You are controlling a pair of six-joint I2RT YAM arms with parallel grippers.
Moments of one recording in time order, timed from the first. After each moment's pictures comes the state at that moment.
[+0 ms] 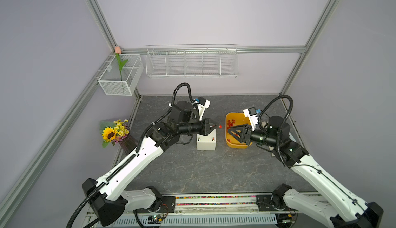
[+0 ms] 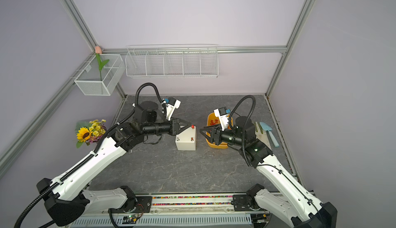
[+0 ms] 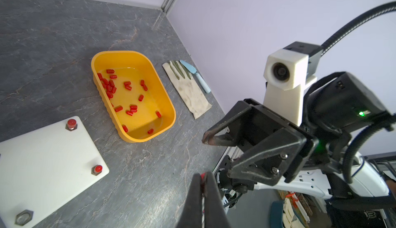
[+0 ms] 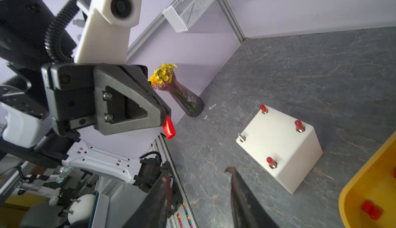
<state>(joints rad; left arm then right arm) -0.77 1.23 1.31 -0.47 0.44 -0.60 0.55 0.95 0.83 -0.08 -0.59 0.60</state>
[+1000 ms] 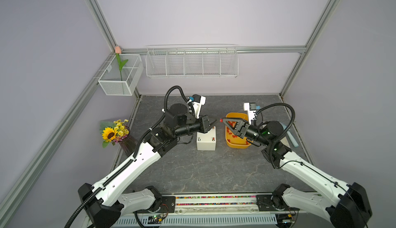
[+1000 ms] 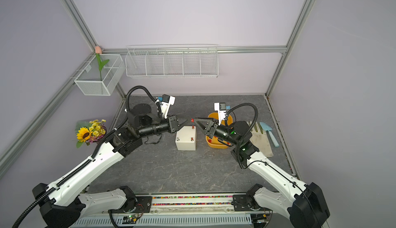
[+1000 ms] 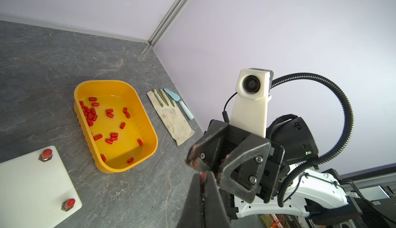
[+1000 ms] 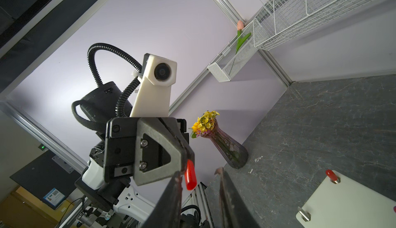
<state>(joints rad) -0.77 1.17 1.22 -0.26 0.42 -0.71 0.62 1.08 0.73 0.58 -0.56 0.93</state>
